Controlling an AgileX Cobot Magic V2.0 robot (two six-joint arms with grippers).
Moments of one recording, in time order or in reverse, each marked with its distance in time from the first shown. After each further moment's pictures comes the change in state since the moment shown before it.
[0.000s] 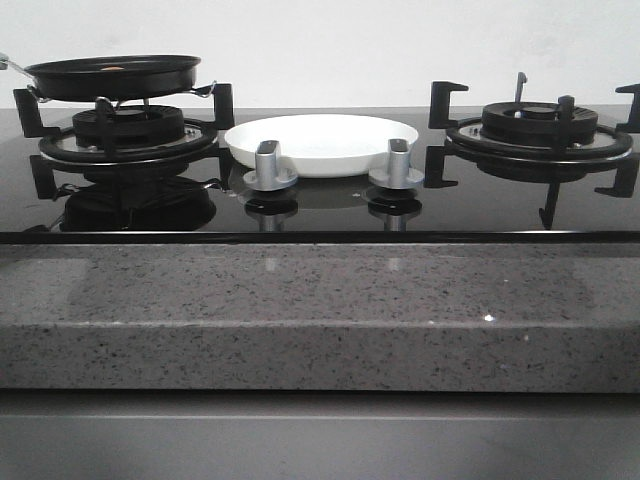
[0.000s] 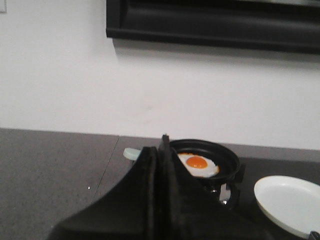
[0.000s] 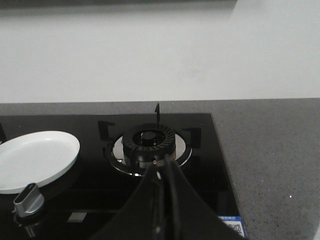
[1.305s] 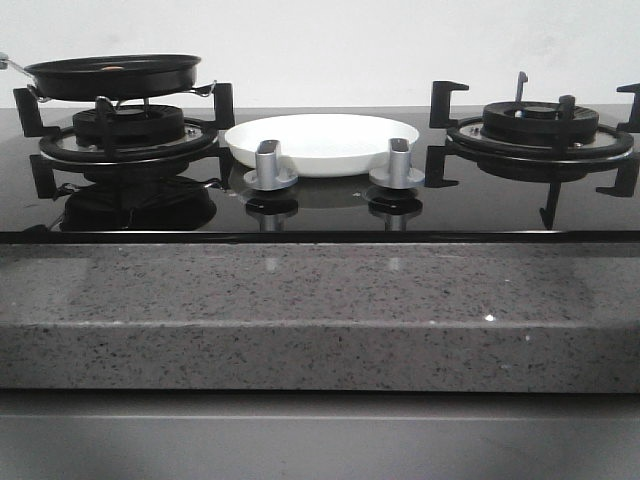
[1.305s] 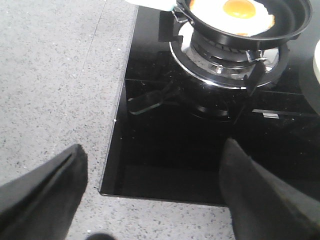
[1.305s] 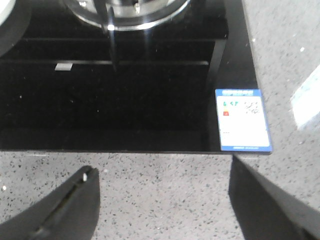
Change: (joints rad) left arm 0.000 0.539 -0.092 -0.024 0.168 0.000; right arm 0.002 0.459 -0.062 0.011 0.223 -0.004
